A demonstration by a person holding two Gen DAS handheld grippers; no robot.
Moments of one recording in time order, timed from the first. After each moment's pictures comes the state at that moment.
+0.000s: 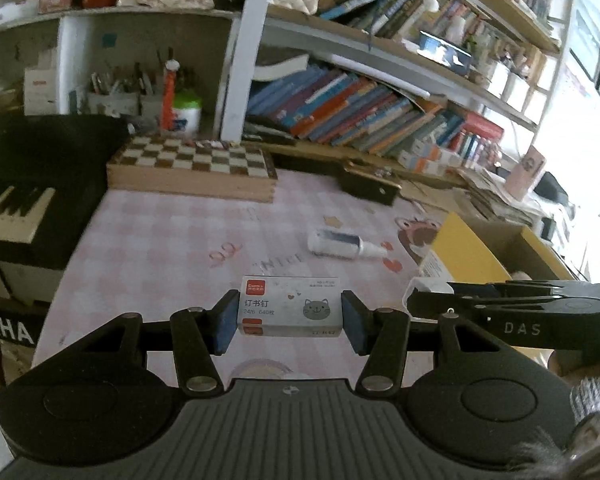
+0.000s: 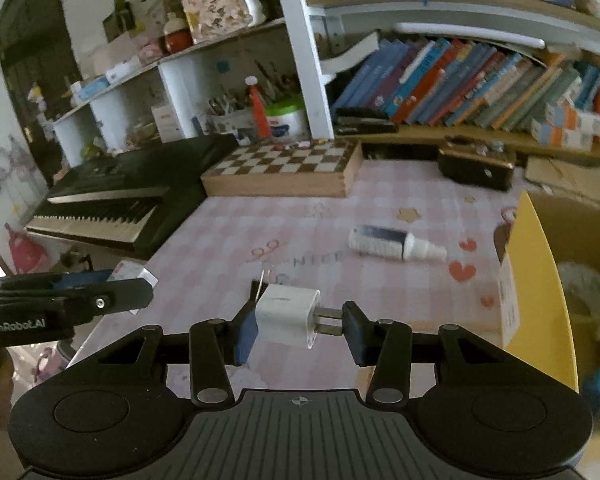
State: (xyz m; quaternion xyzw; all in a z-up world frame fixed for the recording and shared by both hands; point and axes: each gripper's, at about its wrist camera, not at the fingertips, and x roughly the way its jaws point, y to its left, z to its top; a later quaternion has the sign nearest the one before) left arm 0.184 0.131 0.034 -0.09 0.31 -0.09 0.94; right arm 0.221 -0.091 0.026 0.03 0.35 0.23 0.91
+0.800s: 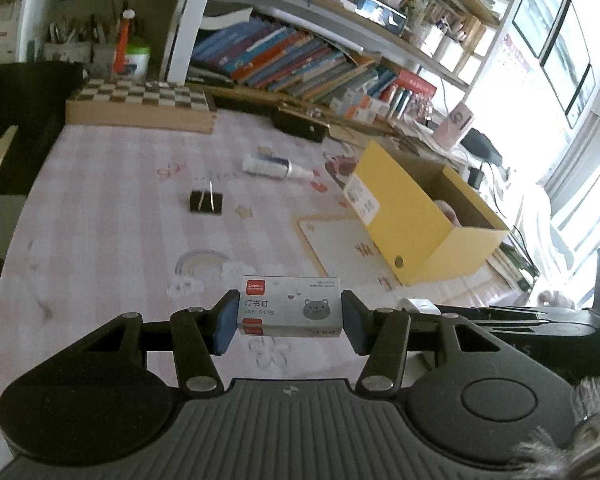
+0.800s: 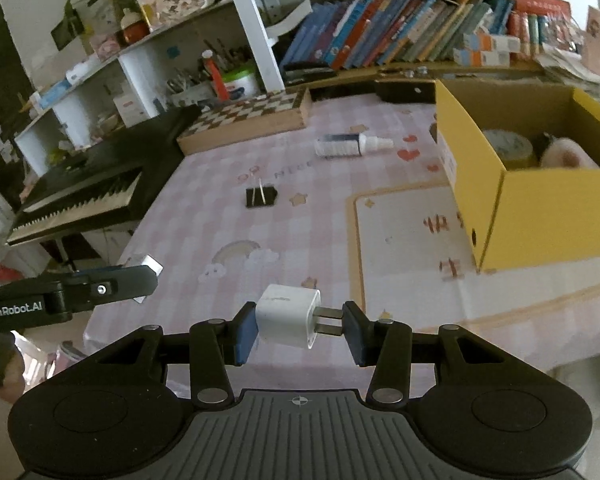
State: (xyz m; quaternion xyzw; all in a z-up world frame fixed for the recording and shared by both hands) left arm 0.099 0.140 0.019 -0.11 0.36 -0.20 0.91; right arm 0.093 -0.102 0.015 0.08 0.40 0.14 0.90
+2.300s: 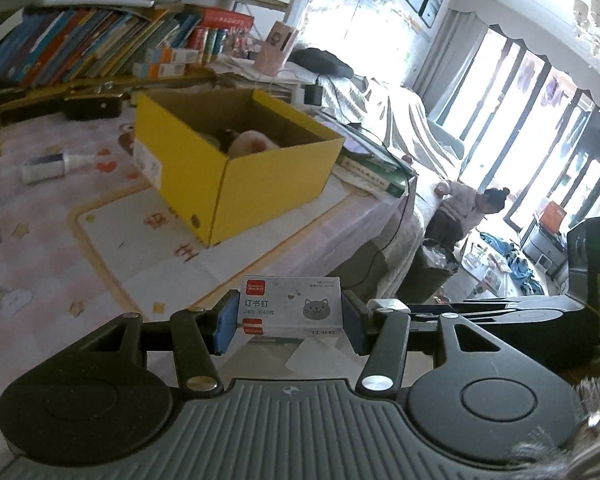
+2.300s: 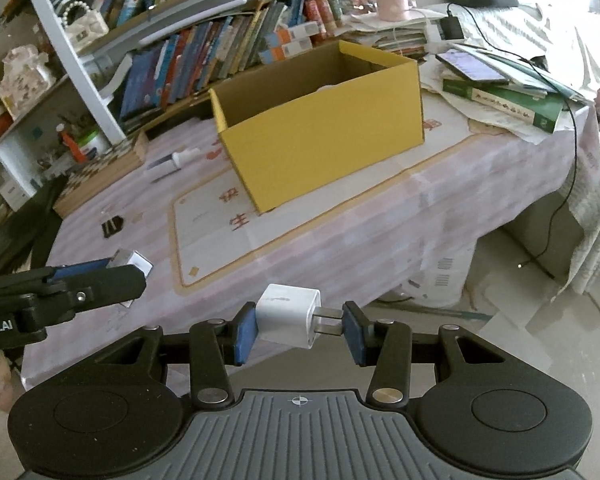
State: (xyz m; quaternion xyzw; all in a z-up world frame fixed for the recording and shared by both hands) left arm 0.083 -0.021 0.022 0.00 0.36 -0.42 0.84; right arm -0.001 -0.230 0.001 0.18 0.39 -0.07 0.90
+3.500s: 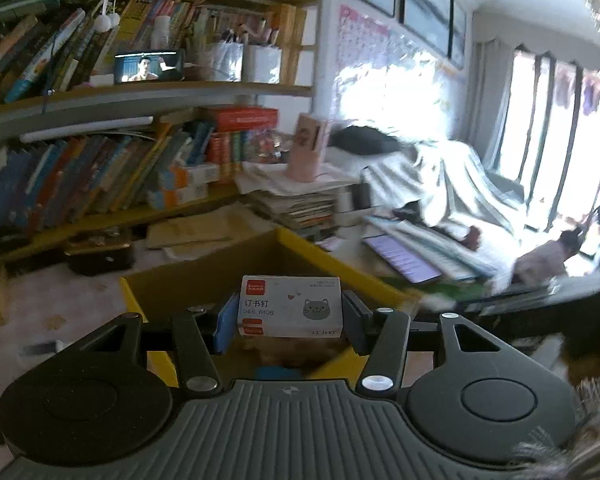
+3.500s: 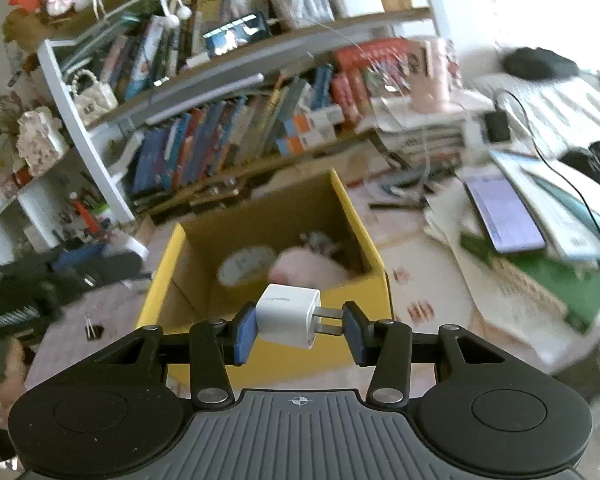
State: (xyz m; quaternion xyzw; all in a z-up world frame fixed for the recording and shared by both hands) left arm 0.189 -0.171 0.077 0.05 0.22 -0.33 0.92; right arm 0.134 -0.392 0.051 0.15 0.31 0.03 0.94
